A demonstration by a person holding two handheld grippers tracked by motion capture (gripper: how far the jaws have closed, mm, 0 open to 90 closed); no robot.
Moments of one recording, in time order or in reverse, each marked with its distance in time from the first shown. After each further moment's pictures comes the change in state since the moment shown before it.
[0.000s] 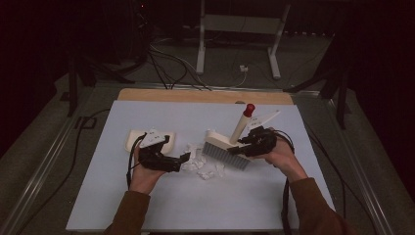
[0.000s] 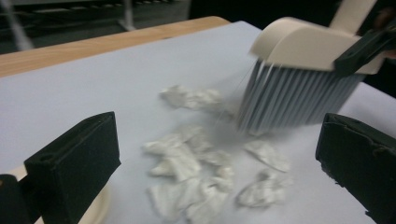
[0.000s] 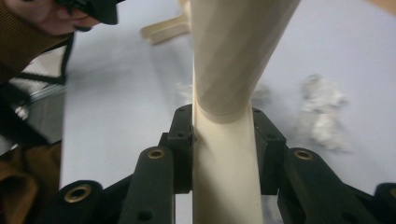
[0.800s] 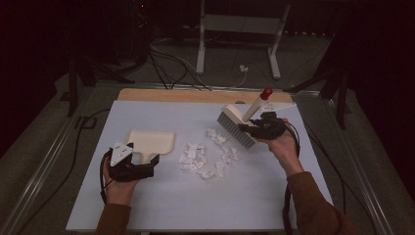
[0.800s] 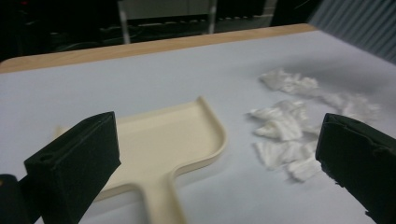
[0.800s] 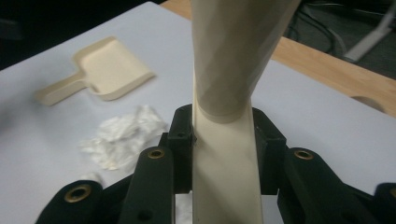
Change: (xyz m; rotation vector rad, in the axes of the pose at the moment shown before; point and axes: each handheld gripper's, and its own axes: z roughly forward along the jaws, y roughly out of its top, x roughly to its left) left arm 0.032 -0.050 -0.053 -0.056 0.294 -0.049; right arm -0.029 0.004 -0.018 -0.146 -0.342 0.162
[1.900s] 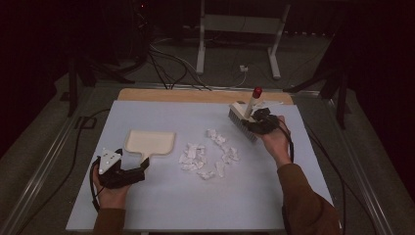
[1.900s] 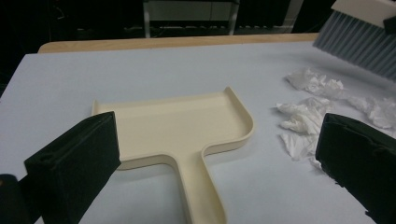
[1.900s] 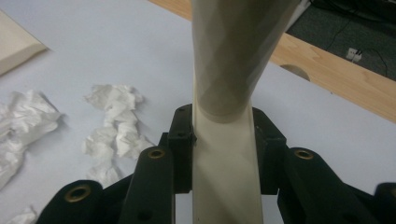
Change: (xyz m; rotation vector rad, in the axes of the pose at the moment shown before) left arm 0.011 -0.018 -0.013 -0.030 0.059 -0.065; right arm -0.028 -0.011 0.044 0.112 -0.257 0.003
